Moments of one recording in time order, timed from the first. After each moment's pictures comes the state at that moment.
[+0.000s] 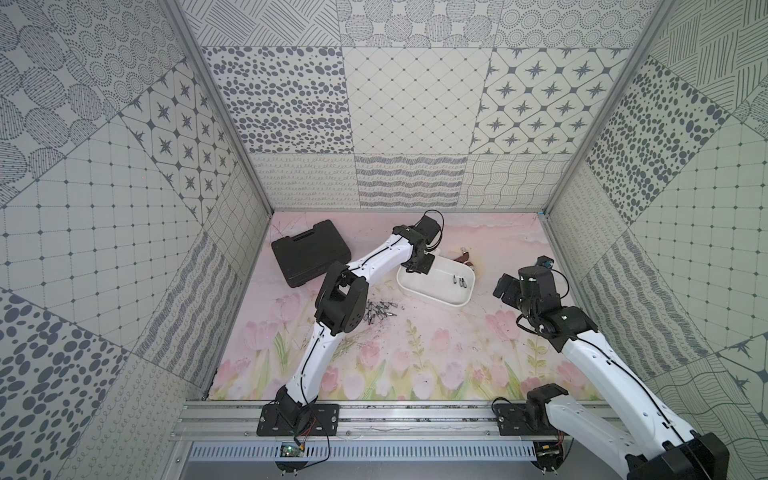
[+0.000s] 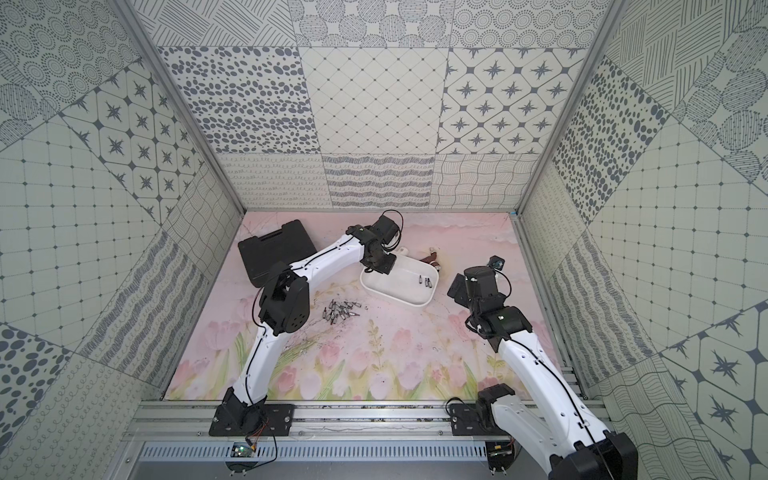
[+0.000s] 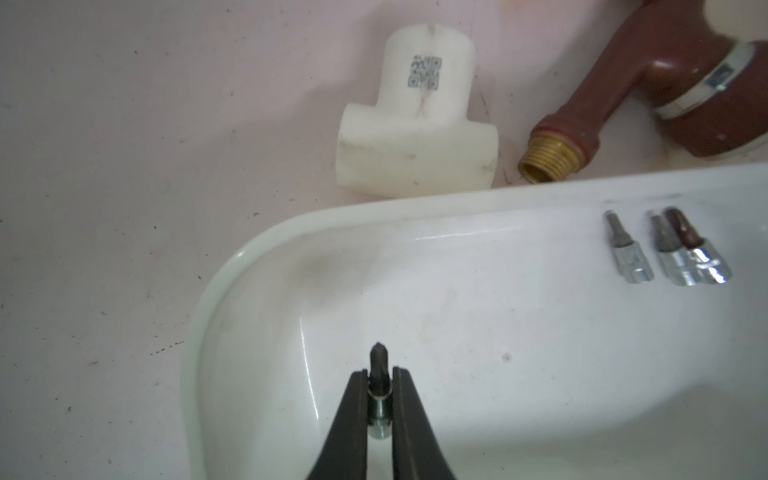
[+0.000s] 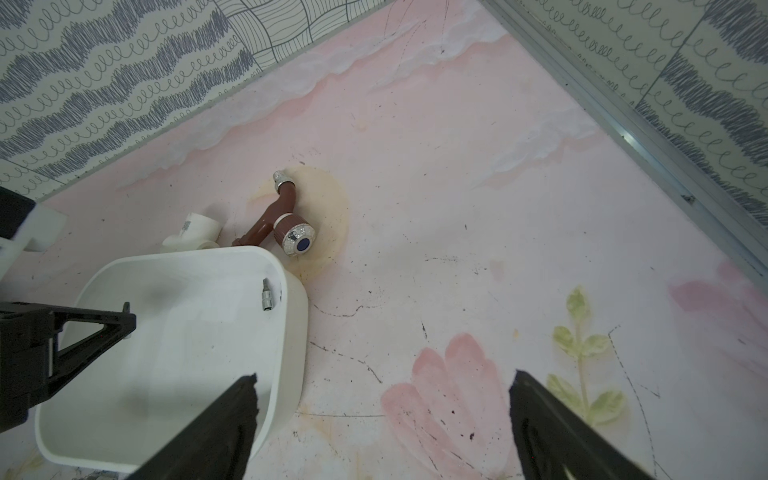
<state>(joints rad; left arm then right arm) -0.64 2.38 2.14 -0.95 -0.08 -0.15 0.30 0.92 0.74 -0.56 0.36 0.62</state>
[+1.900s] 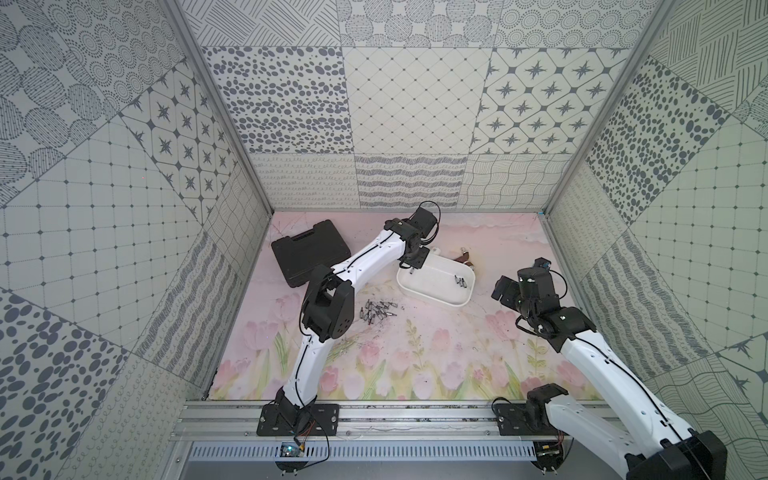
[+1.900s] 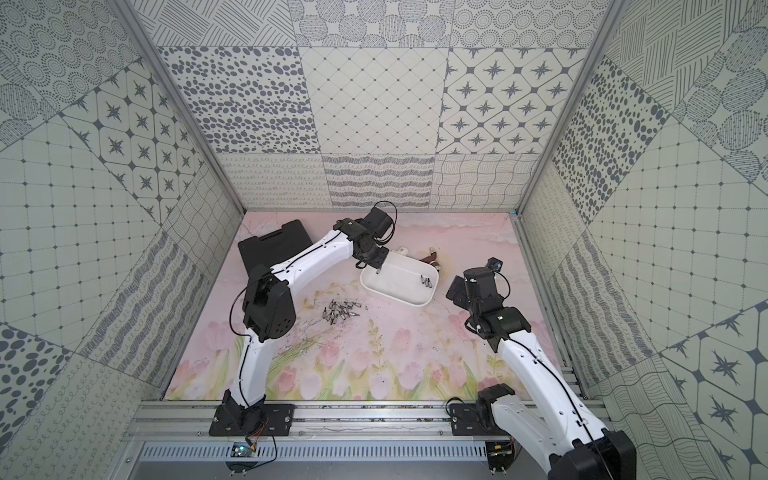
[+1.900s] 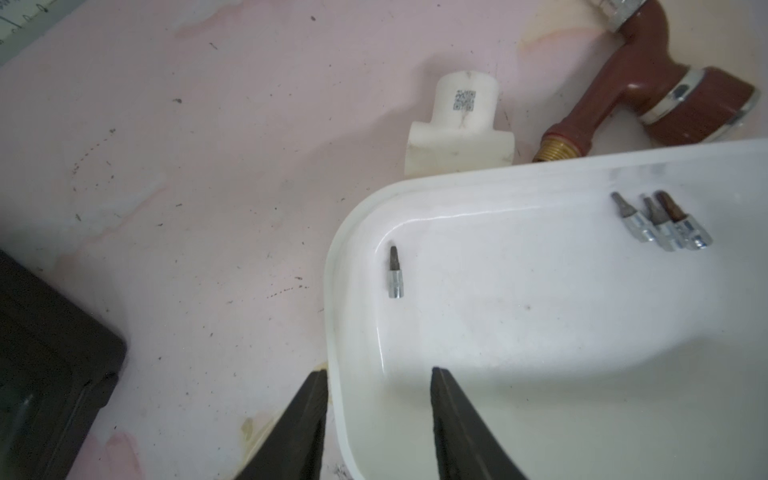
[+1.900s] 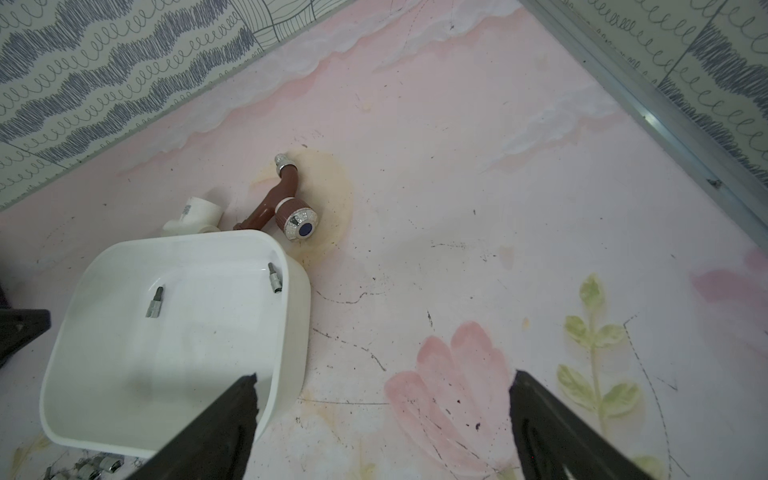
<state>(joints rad) -0.63 2.17 2.02 -0.98 -0.18 -0.11 0.29 0.93 0.73 -0.56 0.32 0.63</state>
